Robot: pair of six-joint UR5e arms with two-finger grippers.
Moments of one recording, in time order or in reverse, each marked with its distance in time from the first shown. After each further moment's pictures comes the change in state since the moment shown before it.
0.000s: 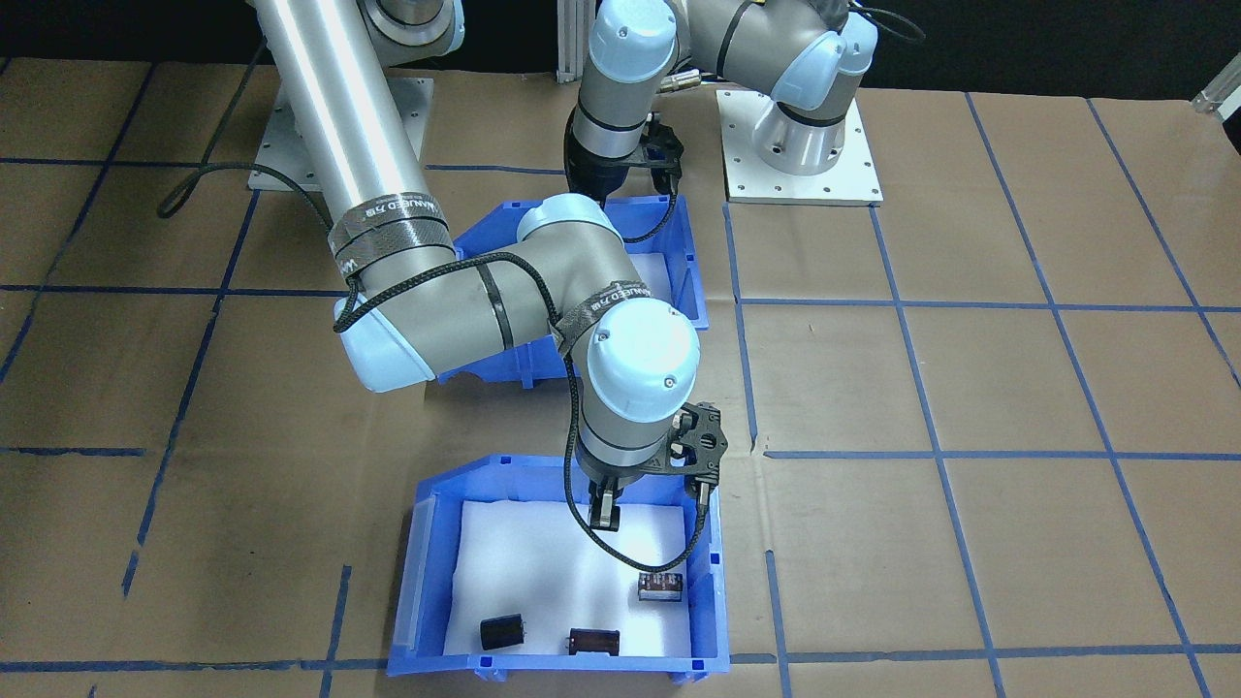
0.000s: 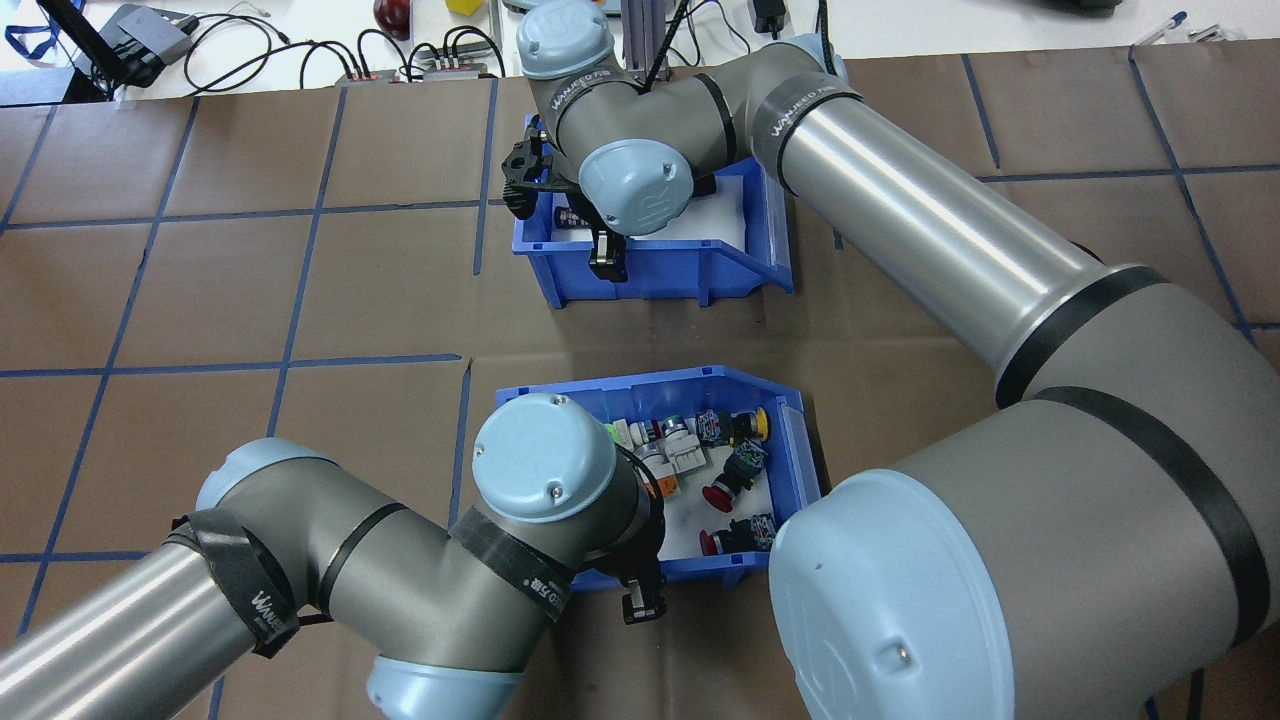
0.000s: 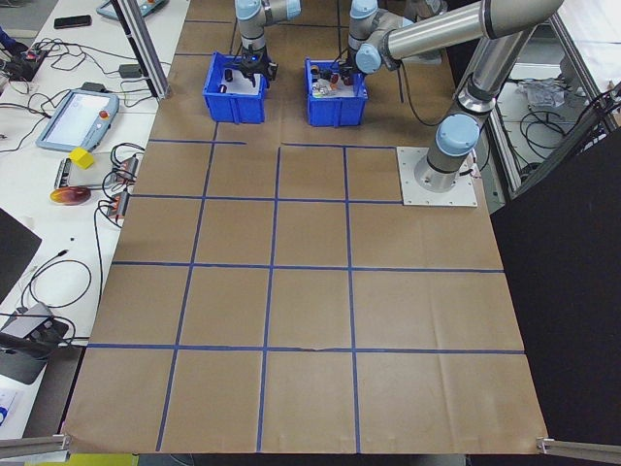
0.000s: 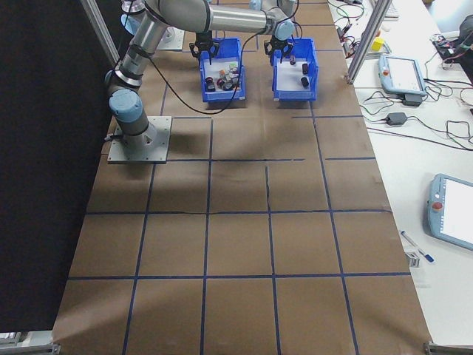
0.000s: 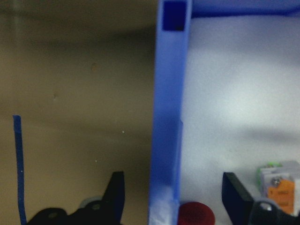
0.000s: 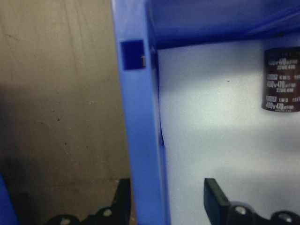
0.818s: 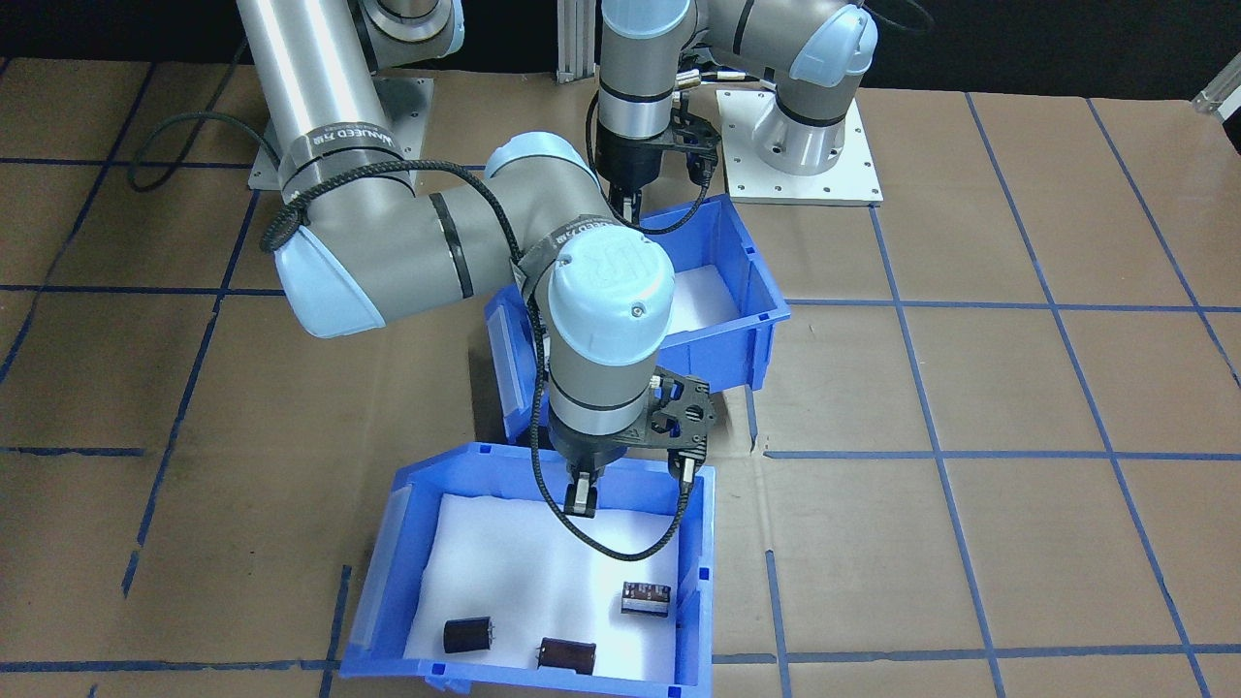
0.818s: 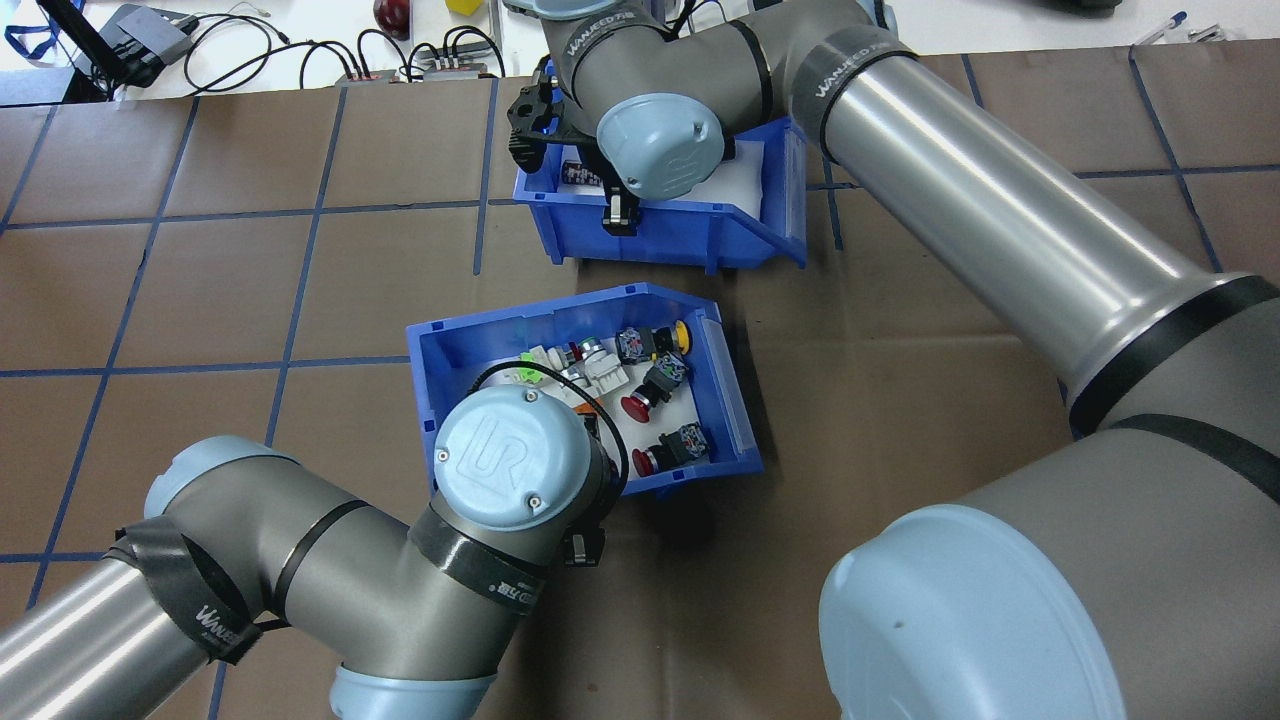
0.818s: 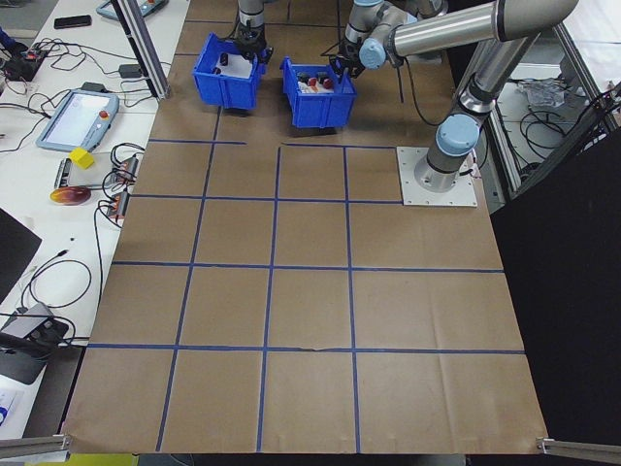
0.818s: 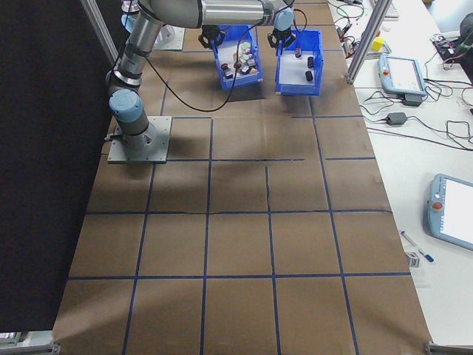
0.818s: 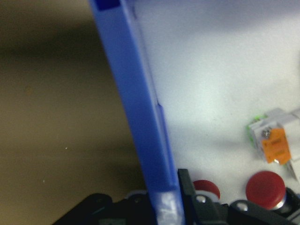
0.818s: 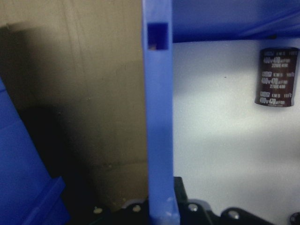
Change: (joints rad) left arm 0.049 0.069 0.015 0.024 0.230 0.204; right arm -0.042 -0.096 0.004 0.001 -0.027 -0.009
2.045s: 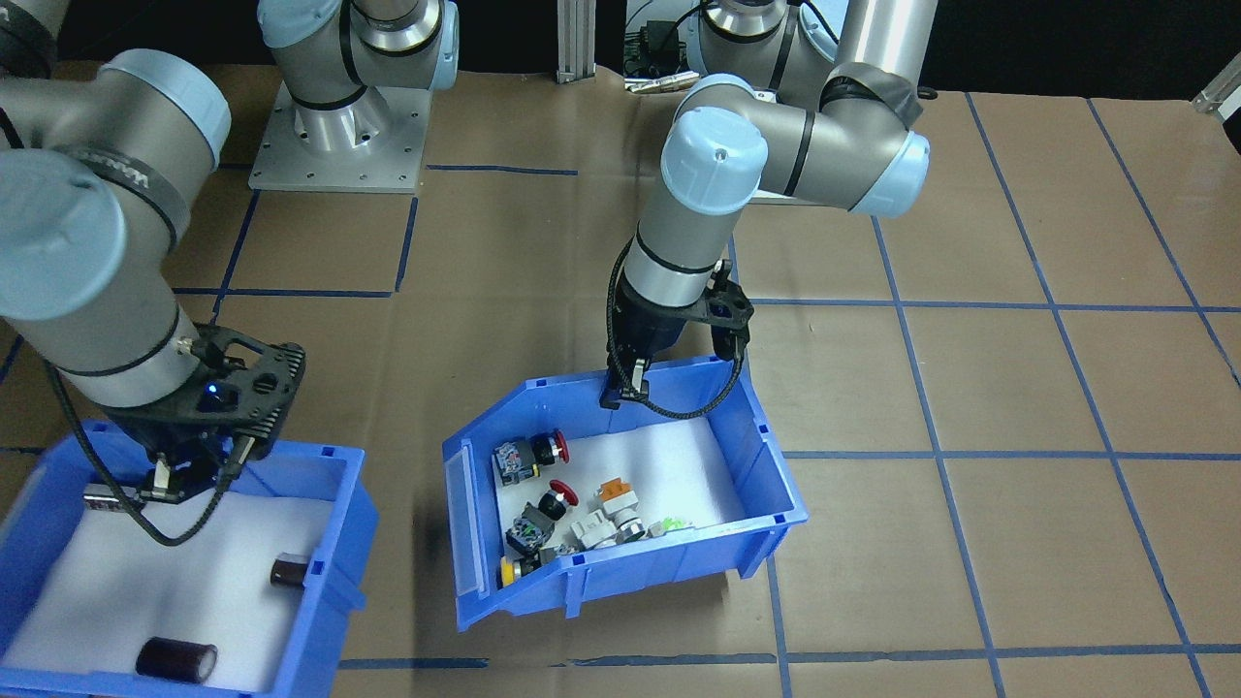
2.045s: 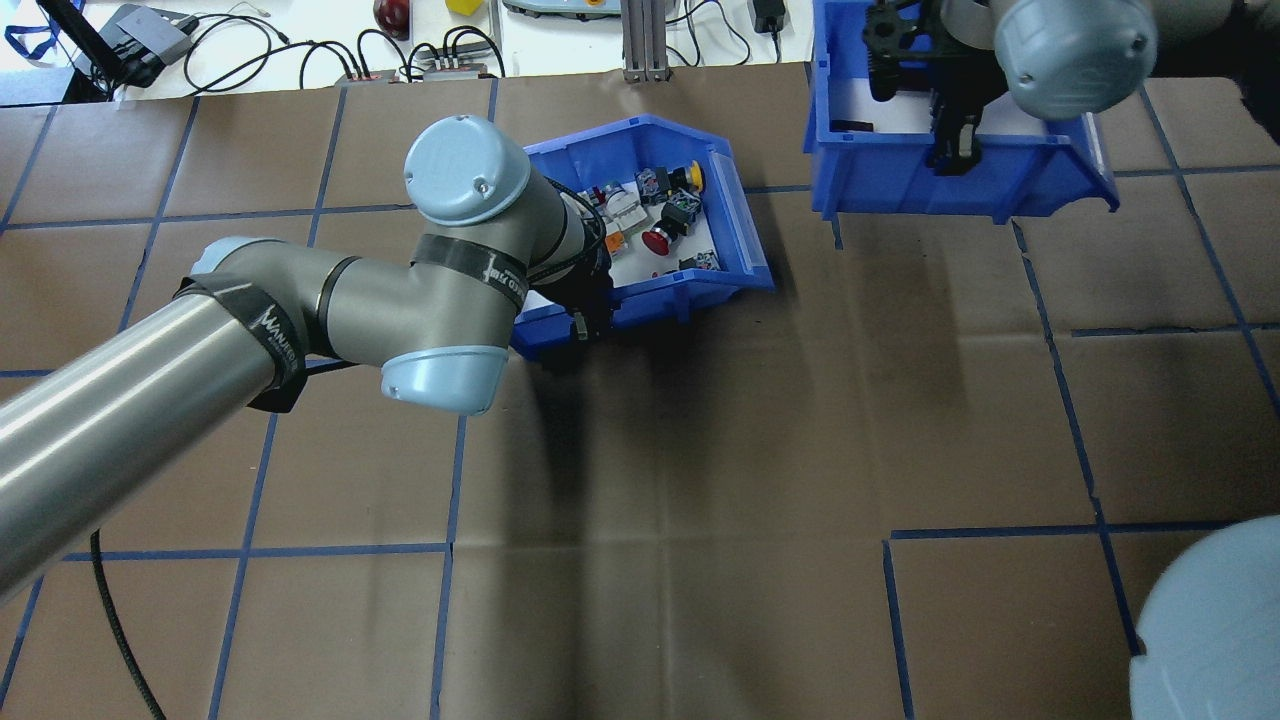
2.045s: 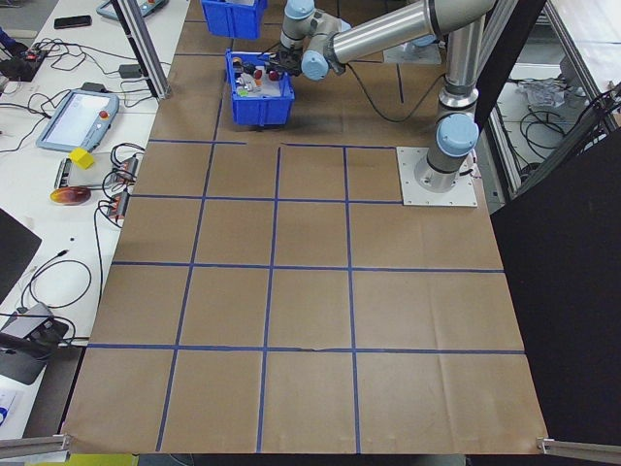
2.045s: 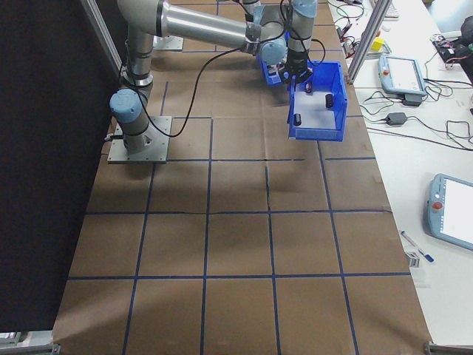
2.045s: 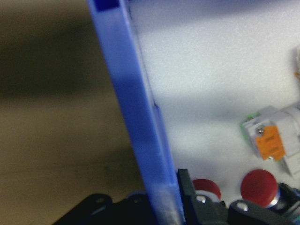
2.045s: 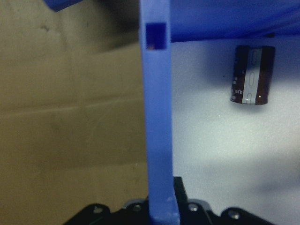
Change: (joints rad) left arm 0.210 -0.381 0.373 0.100 -0.261 0.208; right arm -0.456 -0.305 0.307 -0.006 -0.009 -0.497
